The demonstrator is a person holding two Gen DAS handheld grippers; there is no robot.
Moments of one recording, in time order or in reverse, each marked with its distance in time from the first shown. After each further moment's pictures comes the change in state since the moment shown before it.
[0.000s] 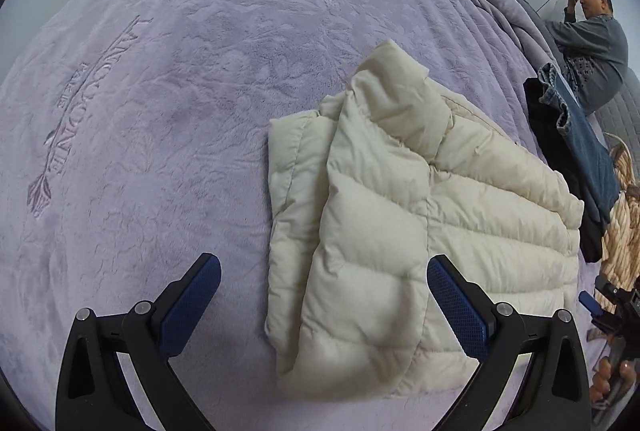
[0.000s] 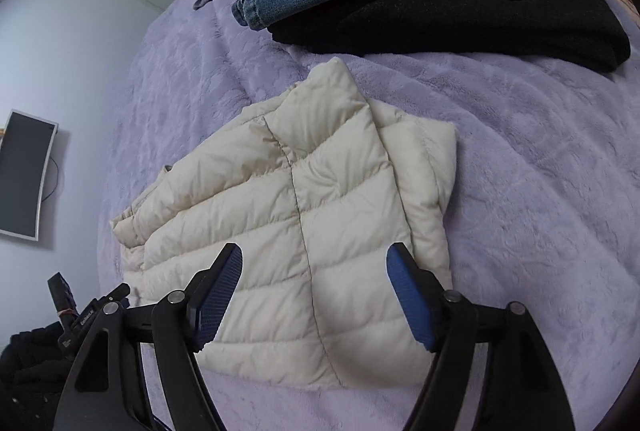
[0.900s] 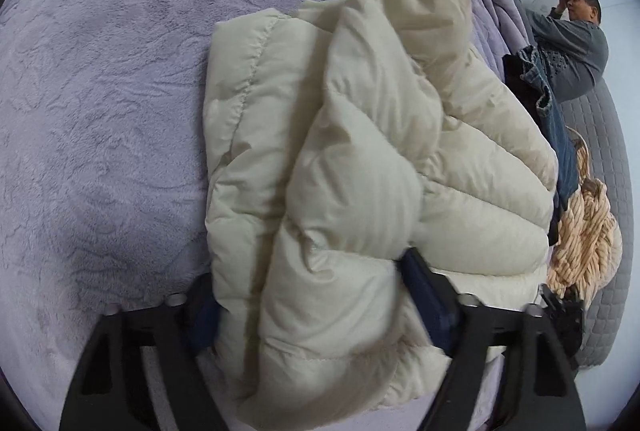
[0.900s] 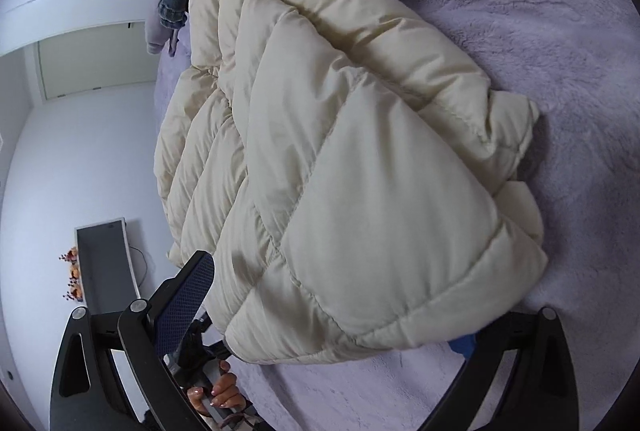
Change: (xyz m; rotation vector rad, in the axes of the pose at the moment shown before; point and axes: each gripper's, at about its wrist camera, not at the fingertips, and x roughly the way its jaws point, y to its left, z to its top) left arm 0.068 0.000 -0.010 -0.036 0.179 -0.252; right arm 0.083 -0.053 -0.072 0.506 0.031 0.380
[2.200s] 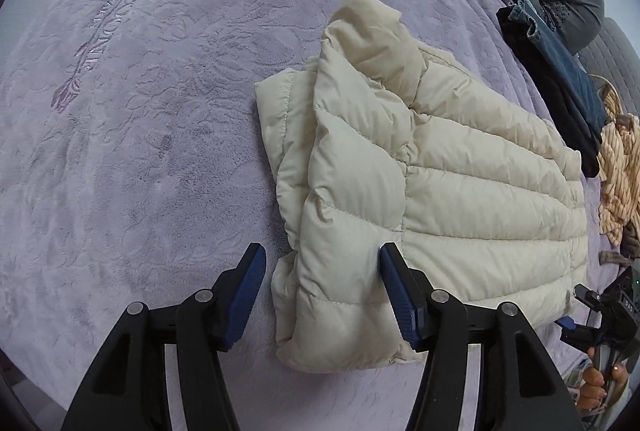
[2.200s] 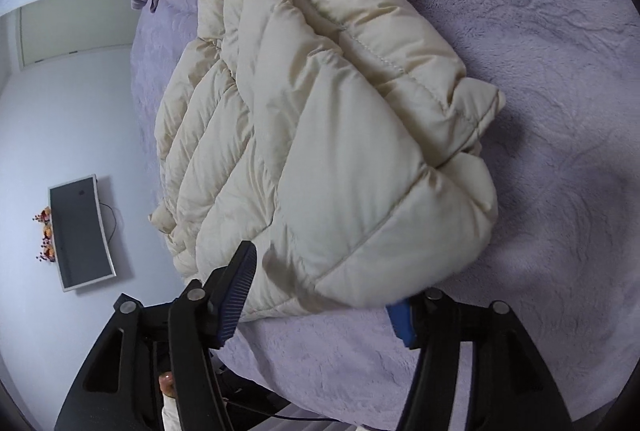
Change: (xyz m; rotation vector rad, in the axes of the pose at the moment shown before) left arm -0.081 0.002 -0.129 0.128 -0.083 0.261; right arm -0.065 0.002 -0.084 -0.096 0.124 -0.189
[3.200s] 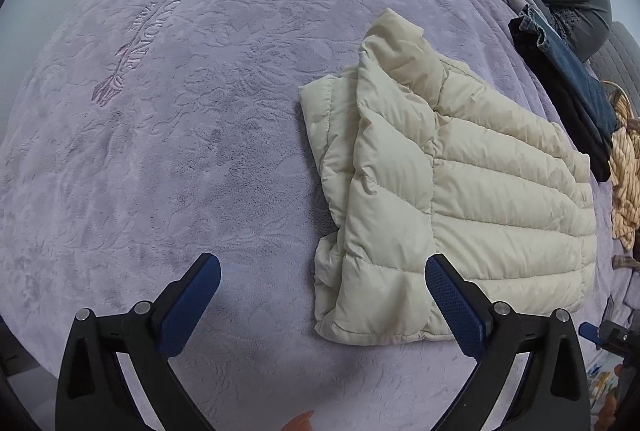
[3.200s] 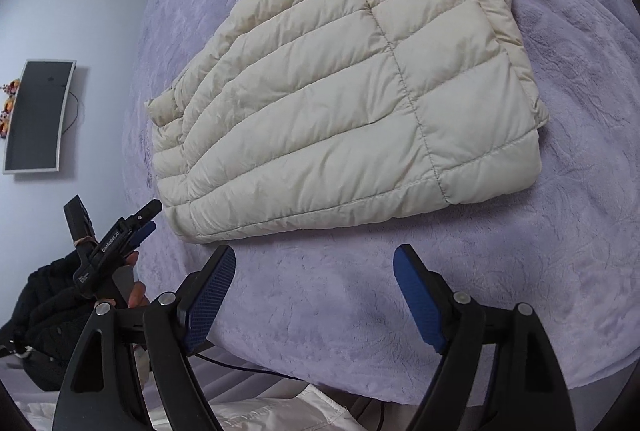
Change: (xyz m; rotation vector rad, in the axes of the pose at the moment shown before) left arm -0.024 0.013 -0.019 -0.021 -0.052 0.080; right arm 0.019 0.086 -0.060 -0.405 0.070 -0.221
